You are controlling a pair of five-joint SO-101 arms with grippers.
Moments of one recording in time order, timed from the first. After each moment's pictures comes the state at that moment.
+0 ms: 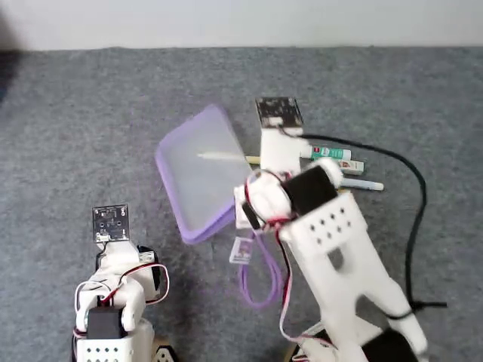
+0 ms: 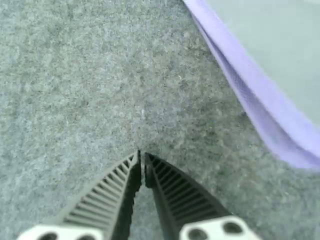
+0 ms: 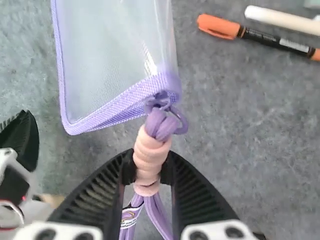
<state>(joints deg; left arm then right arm) -5.5 -103.5 96.9 72.0 9.8 -32.7 -25.6 8.9 97.1 -26.2</state>
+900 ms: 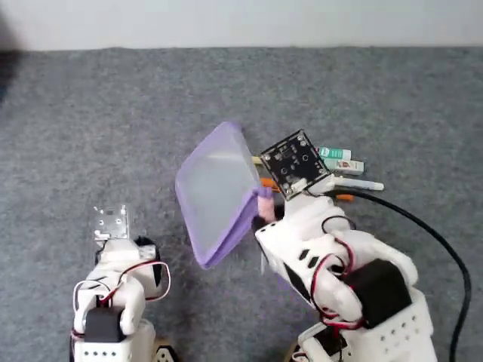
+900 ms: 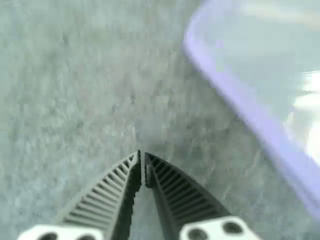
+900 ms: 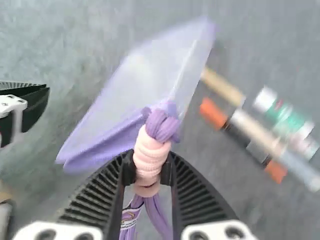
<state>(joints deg) -3.3 -103.5 90.9 69.3 9.8 -30.7 -56.3 23.5 84.2 5.4</state>
